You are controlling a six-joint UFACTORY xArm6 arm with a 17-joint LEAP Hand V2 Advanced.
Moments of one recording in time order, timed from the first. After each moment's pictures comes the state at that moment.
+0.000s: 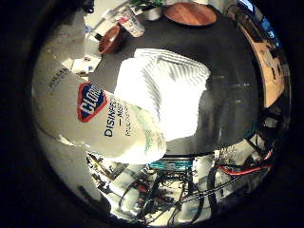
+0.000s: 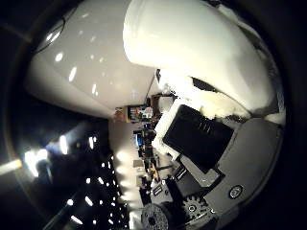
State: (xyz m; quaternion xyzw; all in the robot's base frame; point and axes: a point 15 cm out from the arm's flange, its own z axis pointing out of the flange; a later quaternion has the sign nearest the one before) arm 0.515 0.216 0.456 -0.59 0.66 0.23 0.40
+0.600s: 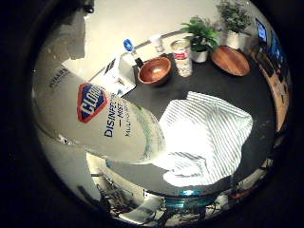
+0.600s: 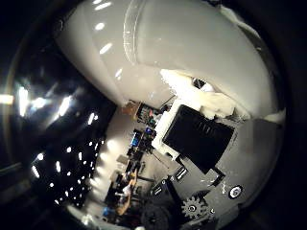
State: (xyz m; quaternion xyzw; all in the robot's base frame) arm 0.534 0.380 0.458 -0.65 0.53 0.13 0.54
